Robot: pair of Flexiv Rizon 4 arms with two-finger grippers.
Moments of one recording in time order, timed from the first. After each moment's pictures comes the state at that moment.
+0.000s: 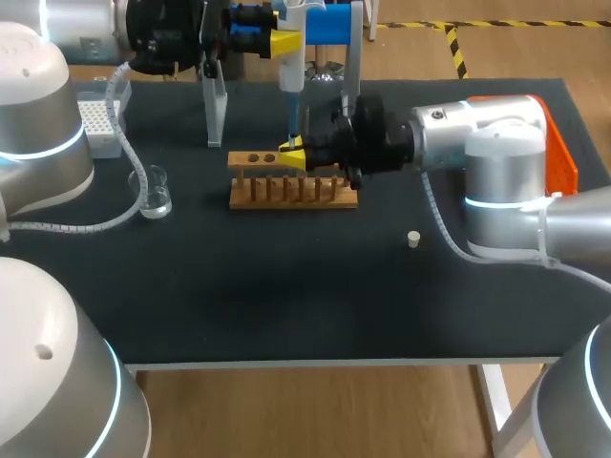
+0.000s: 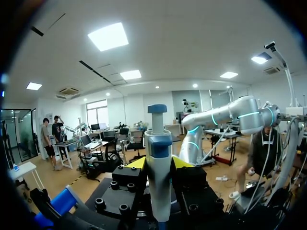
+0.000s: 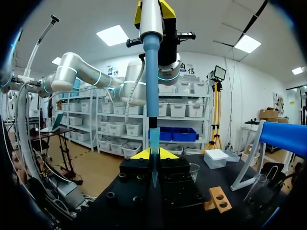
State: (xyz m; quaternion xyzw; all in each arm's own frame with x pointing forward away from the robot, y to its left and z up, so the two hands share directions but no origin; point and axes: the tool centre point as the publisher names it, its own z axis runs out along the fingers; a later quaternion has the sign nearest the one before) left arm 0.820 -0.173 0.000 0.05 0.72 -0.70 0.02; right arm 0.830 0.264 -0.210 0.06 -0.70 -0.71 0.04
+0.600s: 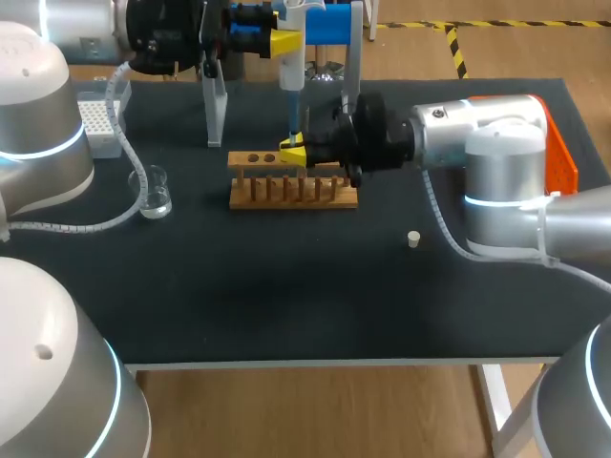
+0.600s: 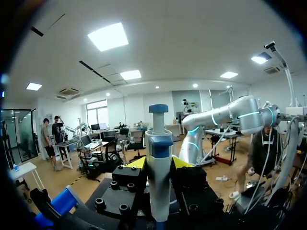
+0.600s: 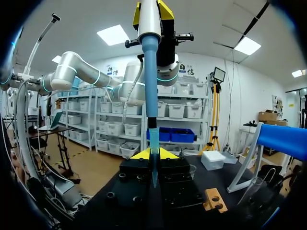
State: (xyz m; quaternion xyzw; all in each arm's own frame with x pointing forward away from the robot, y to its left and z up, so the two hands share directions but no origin) left arm 0.821 -0.173 0.000 0.05 0.72 -0.70 0.02; right arm 0.837 0.263 -0.209 0.07 -0.70 -0.71 0.03
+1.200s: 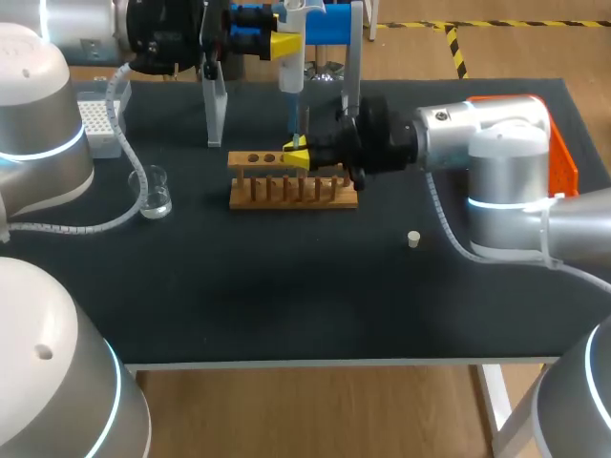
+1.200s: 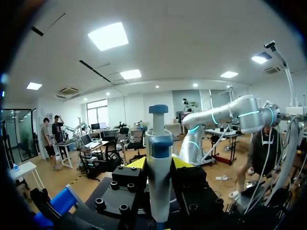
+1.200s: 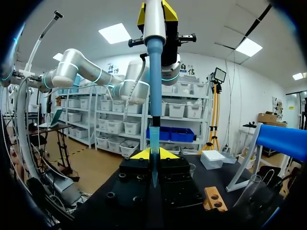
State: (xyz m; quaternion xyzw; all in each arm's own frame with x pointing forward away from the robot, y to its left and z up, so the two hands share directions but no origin) left arm 0.821 -0.173 -0.002 0.05 0.72 -0.70 0.02; right arm 0.834 0.258 -0.213 0.07 -0.70 -0.71 0.03
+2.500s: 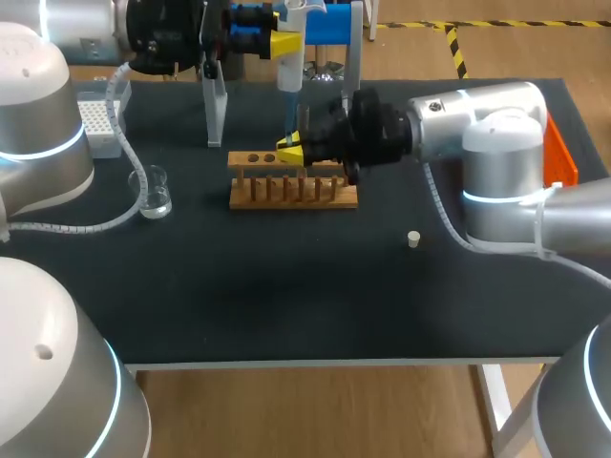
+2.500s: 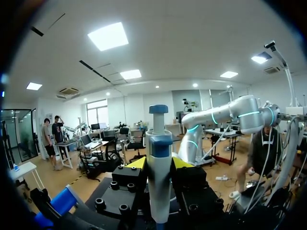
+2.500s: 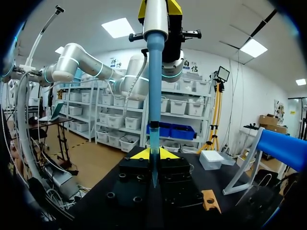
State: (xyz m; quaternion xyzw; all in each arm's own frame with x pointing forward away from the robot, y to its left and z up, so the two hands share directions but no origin) left arm 0.821 -0.173 -0.001 0.05 0.72 -0.70 0.02; right arm 0.838 0.267 -0.209 0.09 -0.72 -0.69 0.01
